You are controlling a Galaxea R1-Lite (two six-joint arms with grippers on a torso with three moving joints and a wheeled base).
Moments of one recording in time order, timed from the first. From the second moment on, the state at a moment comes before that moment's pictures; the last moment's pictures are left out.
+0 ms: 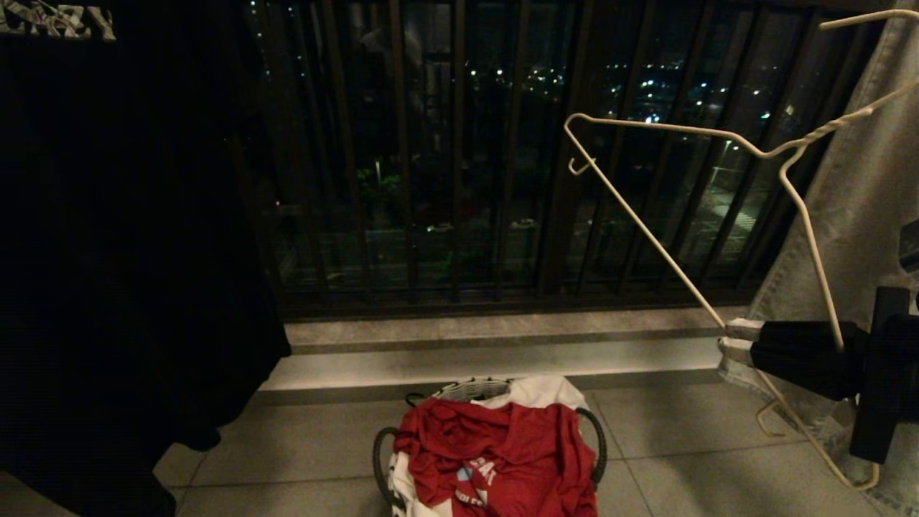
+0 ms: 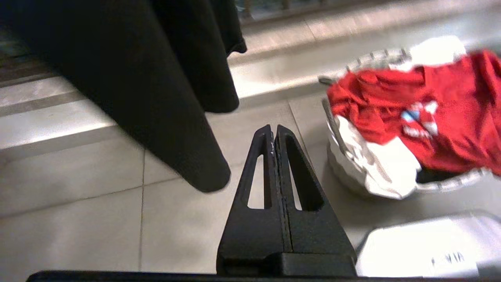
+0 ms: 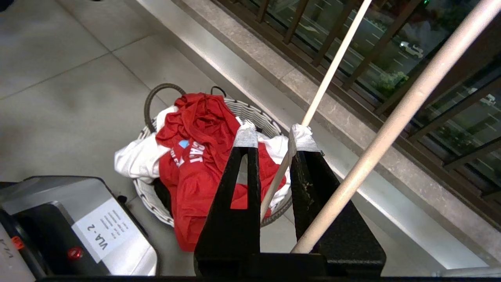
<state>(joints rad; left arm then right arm) -0.02 0.39 -0.24 0.05 -0.12 0.12 0.23 1.09 -0.73 -0.07 0.42 -0.38</state>
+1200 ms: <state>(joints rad) -0.24 1.18 -0.60 -0.02 -0.15 0.30 0.23 1.11 -0.74 -0.09 0.41 -0.38</state>
